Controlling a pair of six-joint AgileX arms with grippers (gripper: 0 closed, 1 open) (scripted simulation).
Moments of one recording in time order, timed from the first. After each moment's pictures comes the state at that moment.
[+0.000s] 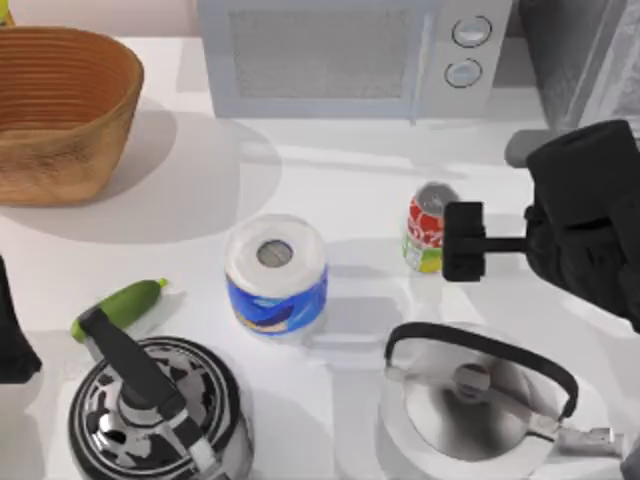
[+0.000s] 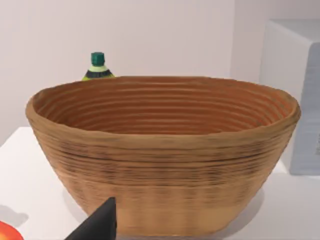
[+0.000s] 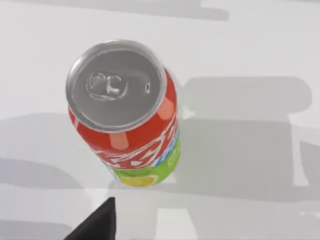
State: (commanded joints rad) left arm 0.00 0.00 0.00 0.00 0.00 0.00; right arm 0.60 1.44 0.77 -0.16 0.33 0.45
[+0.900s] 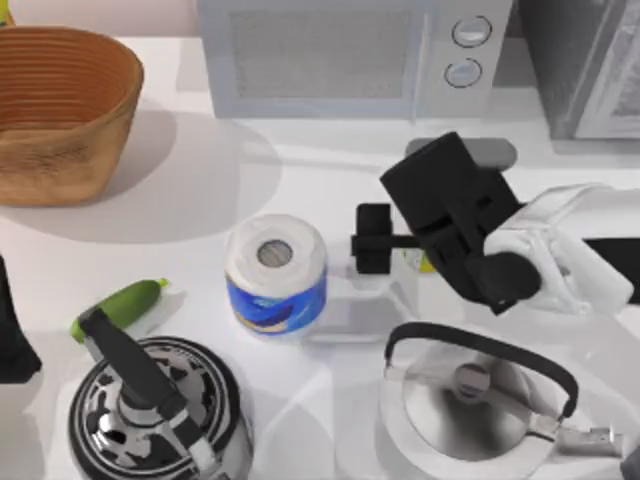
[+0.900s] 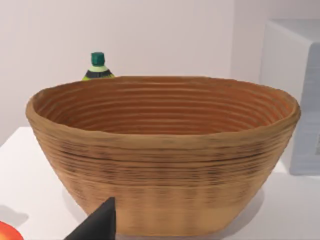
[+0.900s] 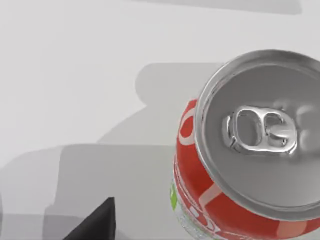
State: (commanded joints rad) left arm 0.00 0.00 0.00 0.00 0.00 0.00; right arm 0.71 1.82 1.00 -0.12 0.49 0.57
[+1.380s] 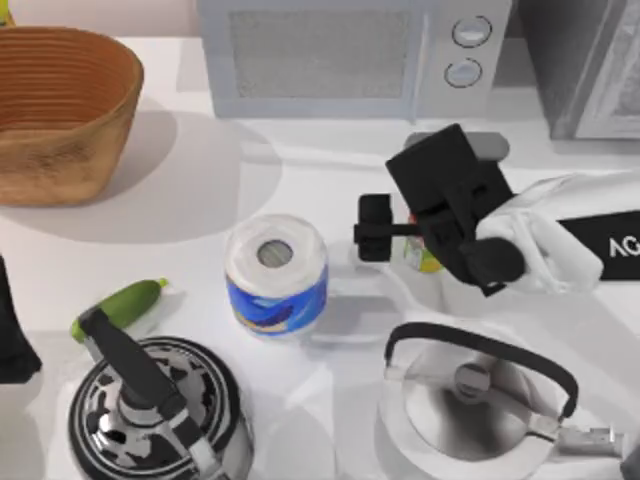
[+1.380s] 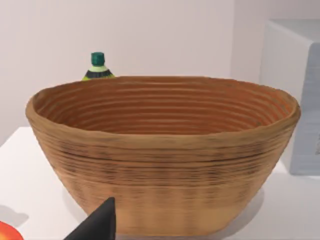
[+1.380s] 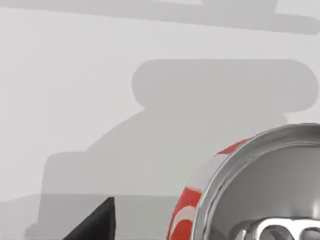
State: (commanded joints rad) left arm 0.00 0.00 0.00 0.00 0.00 0.00; right arm 0.64 1.94 1.05 -0.03 0.45 0.51
